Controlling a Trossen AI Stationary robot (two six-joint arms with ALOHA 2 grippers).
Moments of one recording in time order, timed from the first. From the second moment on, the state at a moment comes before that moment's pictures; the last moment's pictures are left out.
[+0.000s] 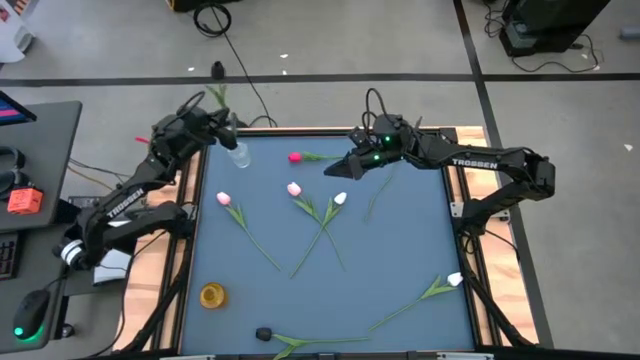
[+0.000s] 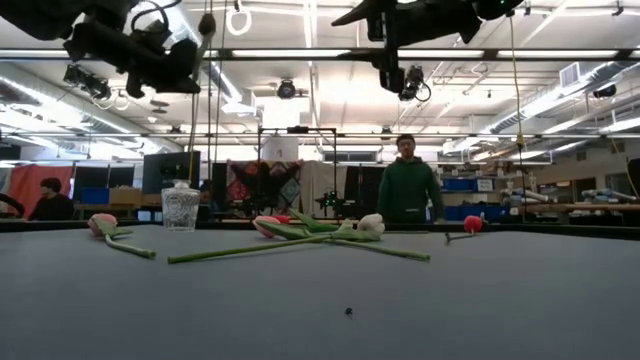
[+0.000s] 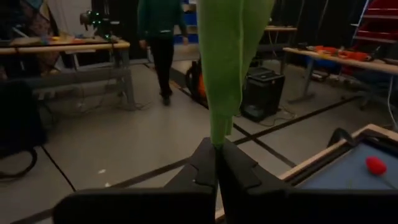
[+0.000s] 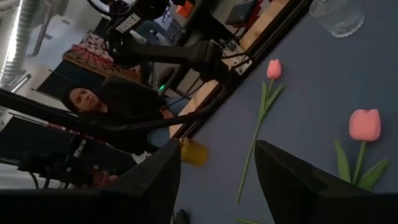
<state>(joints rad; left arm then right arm) 0.94 0.73 0.56 0.11 -0.04 -0.06 -0.34 1.43 1.12 -0.02 -0.49 0.81</state>
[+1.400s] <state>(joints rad) 0.97 0.72 0.61 -0.54 -0.12 -0.37 -0.35 1.44 1.12 -0.36 -0.36 0.88</state>
